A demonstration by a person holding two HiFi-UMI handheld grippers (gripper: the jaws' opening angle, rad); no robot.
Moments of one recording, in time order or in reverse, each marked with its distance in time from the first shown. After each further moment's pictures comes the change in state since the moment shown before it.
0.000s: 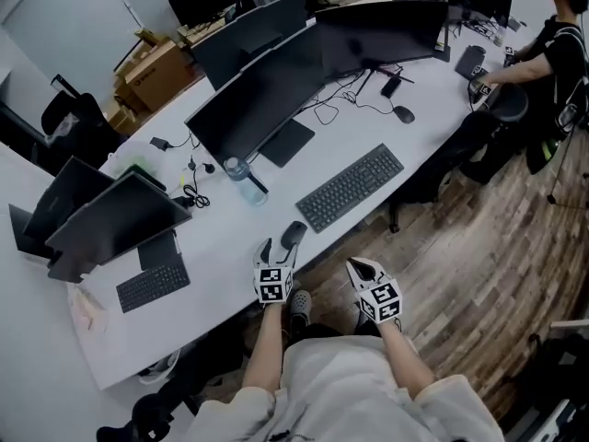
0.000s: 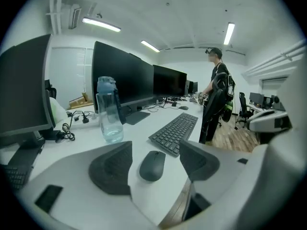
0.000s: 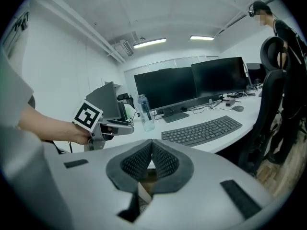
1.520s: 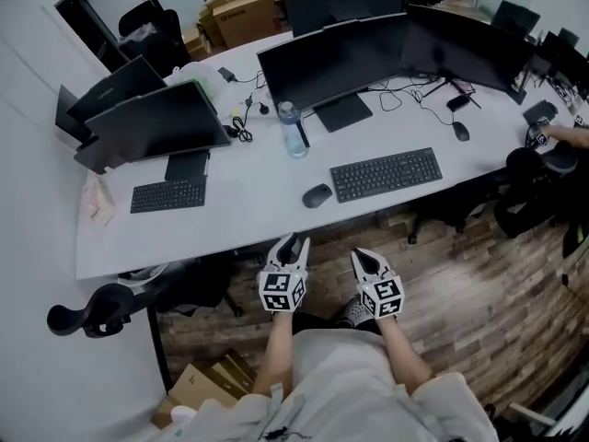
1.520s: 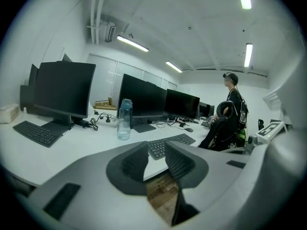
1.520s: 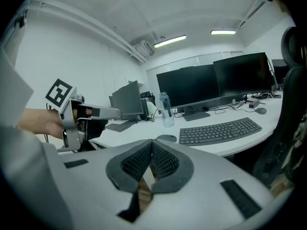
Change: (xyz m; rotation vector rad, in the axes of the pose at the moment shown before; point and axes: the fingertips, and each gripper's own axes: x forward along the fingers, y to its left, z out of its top) left arm -0.138 -0.087 0.012 -0.245 -0.219 0.217; right arm -0.033 0.027 -0.020 -0.113 0.021 0.280
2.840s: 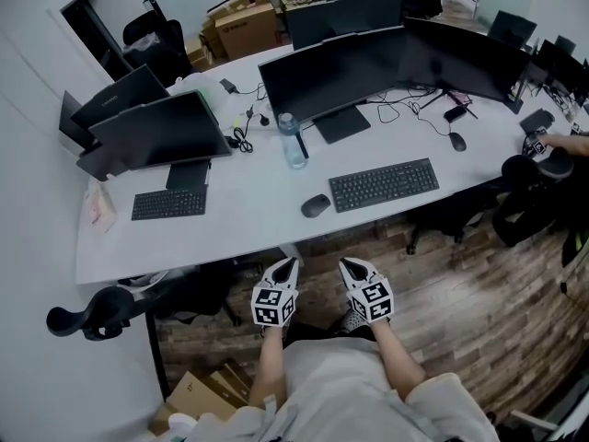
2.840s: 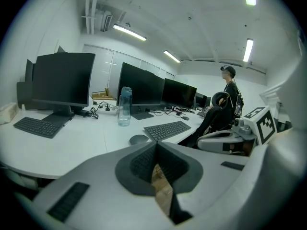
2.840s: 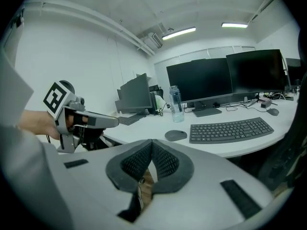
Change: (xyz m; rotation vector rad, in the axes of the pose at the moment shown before) left arm -0.028 0.005 -0.044 0.010 0.134 -0.043; right arm 0.015 0.026 -0.008 -0.048 0.088 0.093
